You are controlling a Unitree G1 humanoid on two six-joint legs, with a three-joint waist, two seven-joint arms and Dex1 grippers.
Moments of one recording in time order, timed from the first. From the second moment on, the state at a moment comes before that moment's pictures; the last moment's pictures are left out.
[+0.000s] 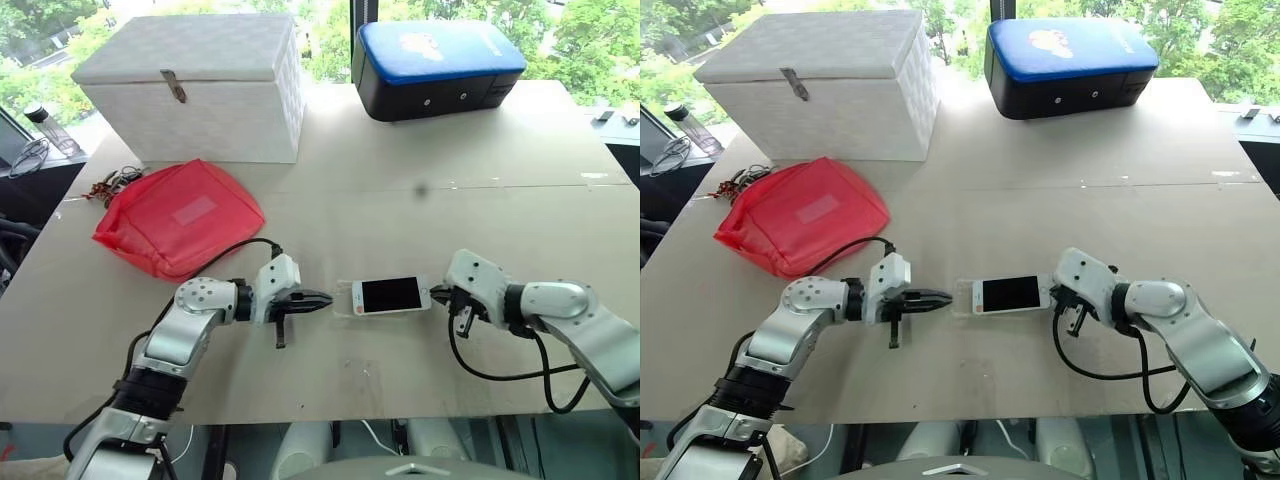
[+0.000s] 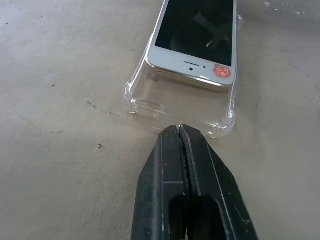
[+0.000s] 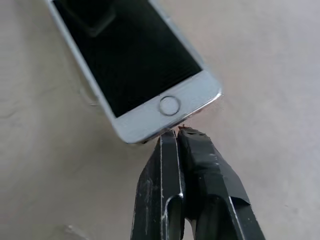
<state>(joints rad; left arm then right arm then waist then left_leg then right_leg) -0.24 0.64 -0.17 0.03 -0.28 0.16 -1.19 -0.23 -0.81 0.27 -0.59 0.20 0.86 0.77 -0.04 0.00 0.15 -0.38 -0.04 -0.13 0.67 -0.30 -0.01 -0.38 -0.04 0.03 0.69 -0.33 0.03</state>
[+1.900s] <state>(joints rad) -0.31 0.57 -0.21 0.07 -0.29 0.17 -1.22 -0.42 -0.68 0.30 -0.31 0.23 0.67 0.97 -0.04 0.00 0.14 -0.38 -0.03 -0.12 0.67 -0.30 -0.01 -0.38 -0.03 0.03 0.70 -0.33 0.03</state>
